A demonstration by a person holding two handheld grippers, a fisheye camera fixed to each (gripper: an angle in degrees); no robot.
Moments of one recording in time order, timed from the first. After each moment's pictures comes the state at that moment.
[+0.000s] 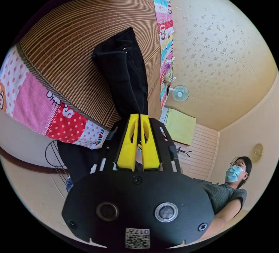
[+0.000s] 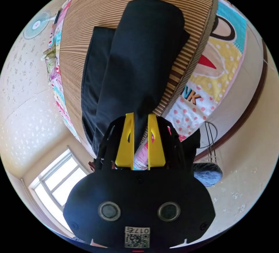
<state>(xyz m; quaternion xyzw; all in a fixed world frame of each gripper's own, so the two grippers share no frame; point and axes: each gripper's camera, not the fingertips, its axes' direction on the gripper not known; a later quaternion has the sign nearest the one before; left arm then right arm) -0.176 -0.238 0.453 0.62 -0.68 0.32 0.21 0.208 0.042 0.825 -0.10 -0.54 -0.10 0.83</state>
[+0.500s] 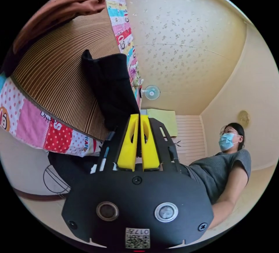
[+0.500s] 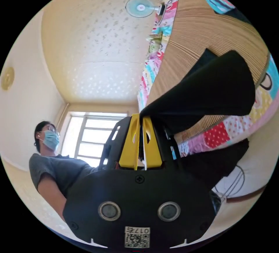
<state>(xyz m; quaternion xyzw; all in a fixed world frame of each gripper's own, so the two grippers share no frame) -0.258 -0.227 0.520 0.50 -0.72 0.44 0.21 0.397 0.137 0.777 0.03 -0.77 -0.30 0.57</state>
